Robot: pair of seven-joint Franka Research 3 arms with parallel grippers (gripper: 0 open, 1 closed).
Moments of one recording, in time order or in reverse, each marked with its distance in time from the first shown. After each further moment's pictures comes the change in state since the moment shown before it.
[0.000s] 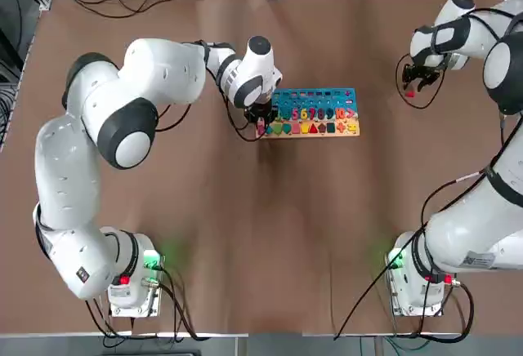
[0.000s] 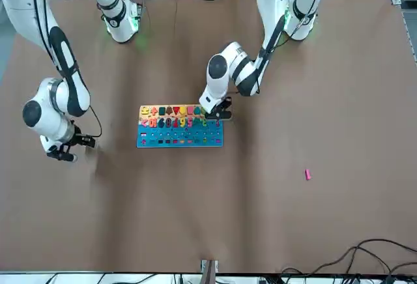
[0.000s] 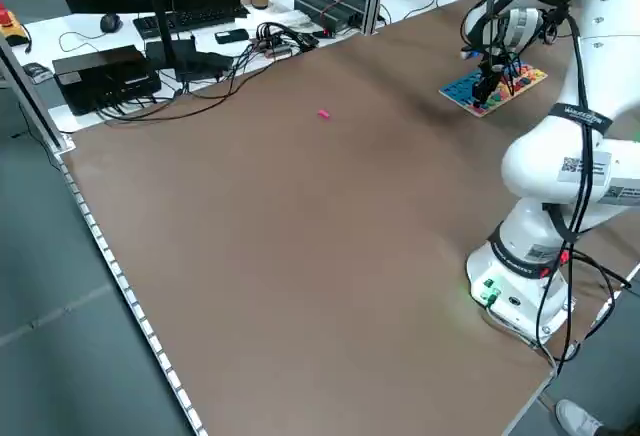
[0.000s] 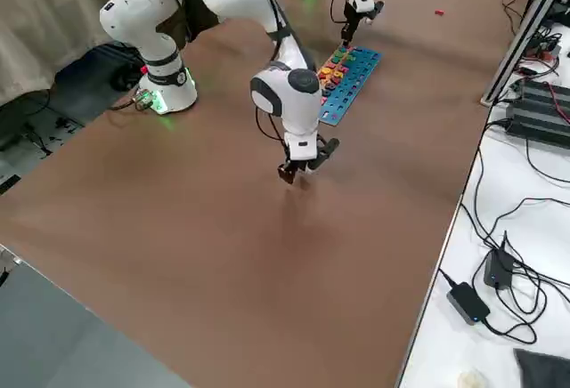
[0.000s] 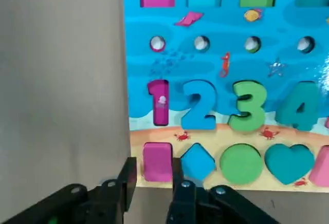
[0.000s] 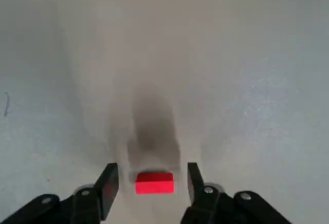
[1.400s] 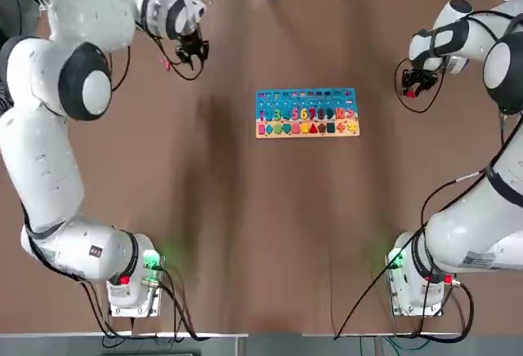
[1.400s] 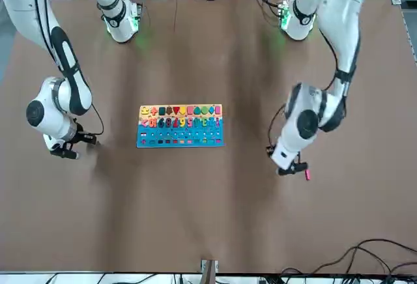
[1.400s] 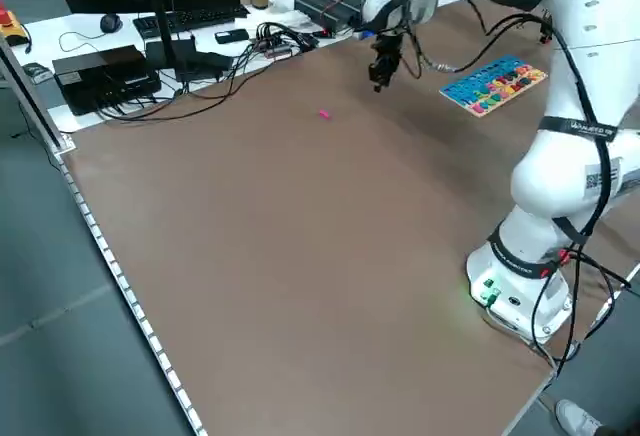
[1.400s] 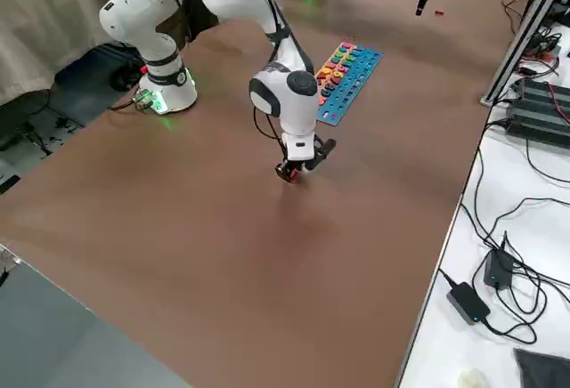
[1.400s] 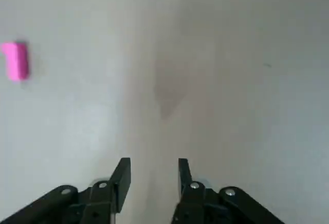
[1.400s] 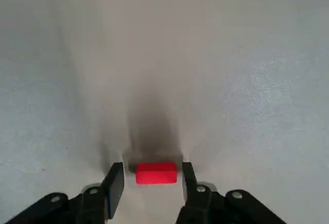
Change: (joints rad) left arm 0.533 -0.061 0.045 0.022 0.003 -0.063 0.428; right arm -0.001 0.000 0.005 -0.018 0.000 -0.007 0.000
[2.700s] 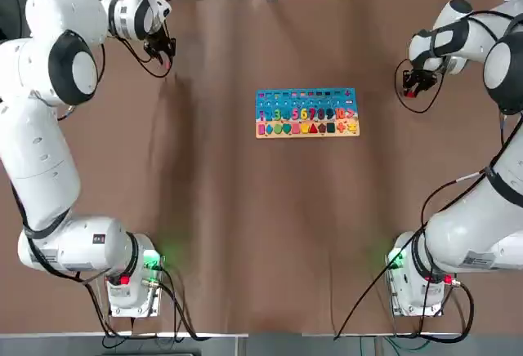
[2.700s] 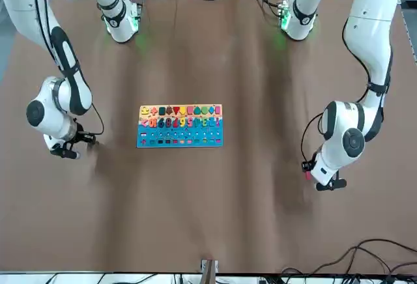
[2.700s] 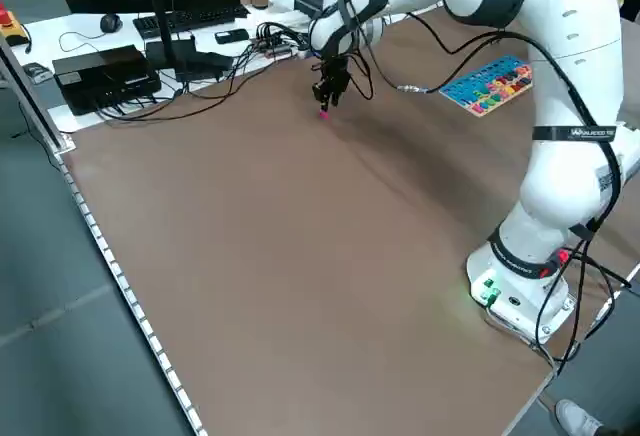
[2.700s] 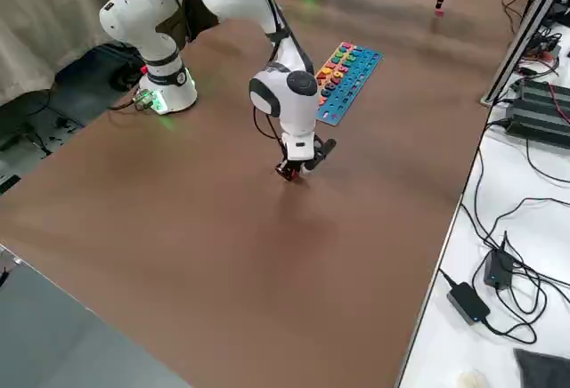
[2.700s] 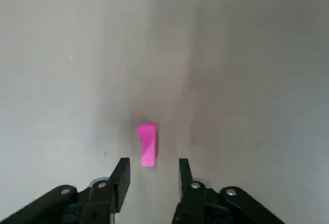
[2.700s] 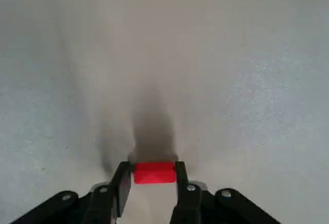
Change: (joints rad) left arm 0.199 0.079 0.000 0.028 0.069 0.108 0.203; right arm 0.000 0.000 0.000 -0.002 0.000 0.000 0.000
